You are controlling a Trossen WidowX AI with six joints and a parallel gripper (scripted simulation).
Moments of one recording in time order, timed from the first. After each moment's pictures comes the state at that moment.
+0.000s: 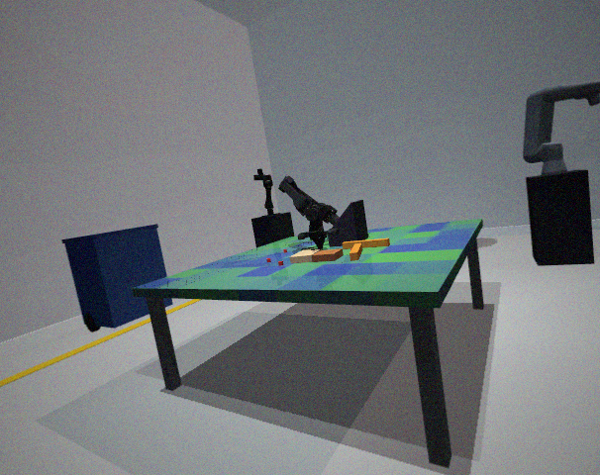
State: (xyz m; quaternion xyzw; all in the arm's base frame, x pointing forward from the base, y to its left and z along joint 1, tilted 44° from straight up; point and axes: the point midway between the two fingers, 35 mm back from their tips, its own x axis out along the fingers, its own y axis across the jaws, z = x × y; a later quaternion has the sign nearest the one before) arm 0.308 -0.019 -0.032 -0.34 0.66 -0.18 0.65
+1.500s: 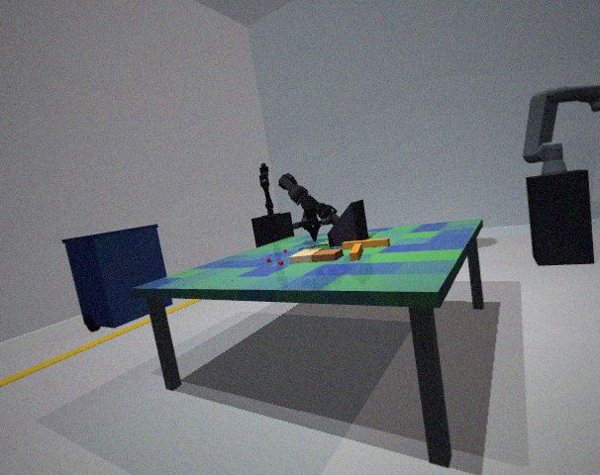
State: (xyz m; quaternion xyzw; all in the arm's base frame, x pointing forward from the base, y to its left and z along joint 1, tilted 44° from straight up) arm 0.293 -0.005 0.024 -0.31 0.65 -0.21 0.66
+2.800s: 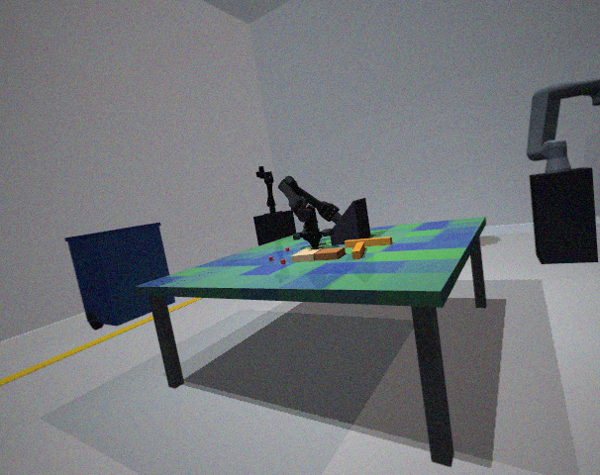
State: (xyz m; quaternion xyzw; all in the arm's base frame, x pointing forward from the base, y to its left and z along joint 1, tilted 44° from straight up) arm 0.326 -0.043 -0.012 -0.30 0.65 -0.22 0.66
